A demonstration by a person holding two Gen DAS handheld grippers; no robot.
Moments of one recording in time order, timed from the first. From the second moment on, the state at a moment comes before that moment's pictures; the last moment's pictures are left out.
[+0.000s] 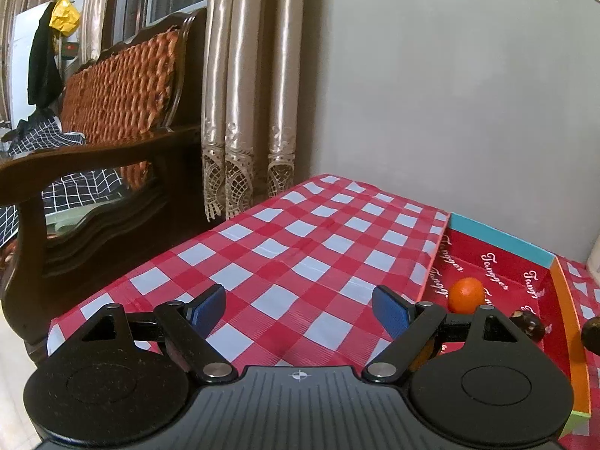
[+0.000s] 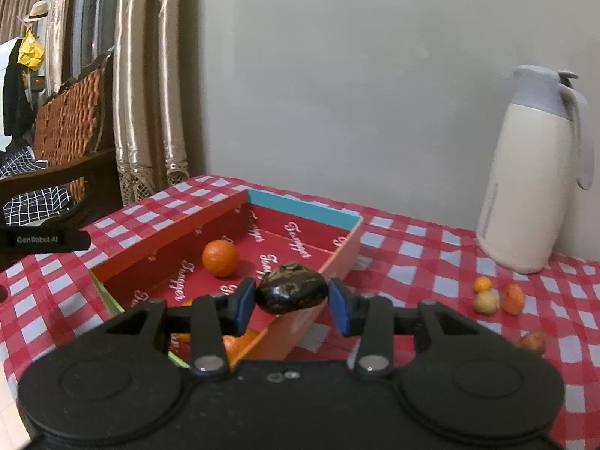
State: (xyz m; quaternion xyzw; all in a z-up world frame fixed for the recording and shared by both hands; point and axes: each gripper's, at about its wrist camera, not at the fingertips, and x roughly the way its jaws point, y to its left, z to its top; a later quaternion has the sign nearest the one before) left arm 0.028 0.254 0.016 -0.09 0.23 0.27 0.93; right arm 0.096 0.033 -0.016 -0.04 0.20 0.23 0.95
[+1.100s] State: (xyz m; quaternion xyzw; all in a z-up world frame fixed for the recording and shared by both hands) left arm 0.041 0.223 0.015 -0.08 0.23 0.24 0.94; right arm 0.085 -0.122 -0.020 0.01 0.19 0.07 0.98
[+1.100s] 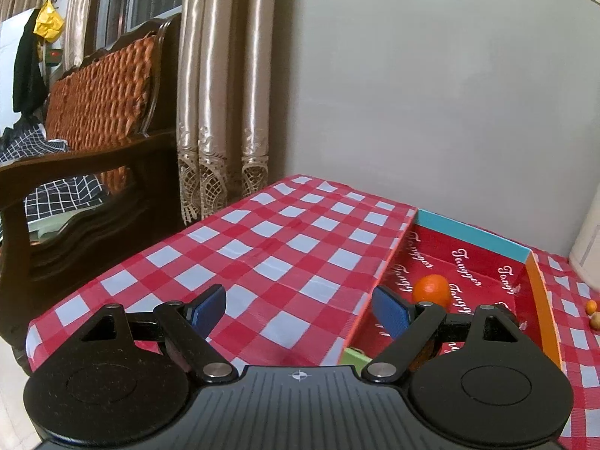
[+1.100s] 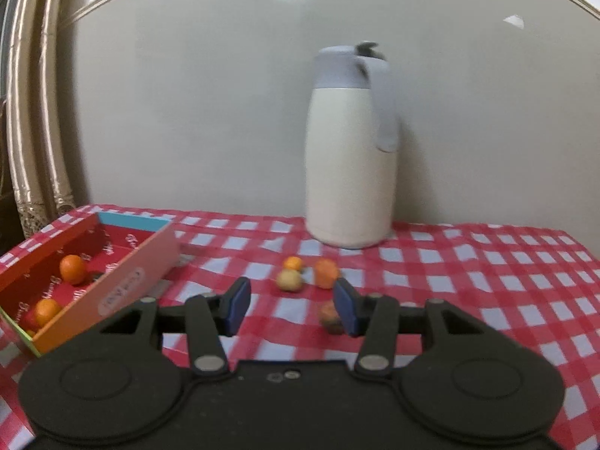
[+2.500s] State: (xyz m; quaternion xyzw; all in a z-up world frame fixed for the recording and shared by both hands) left arm 0.114 0.106 0.030 -0.06 0.22 0.08 0.97; right arm 0.103 -0.205 -0.034 0.02 0.18 -0.02 0.98
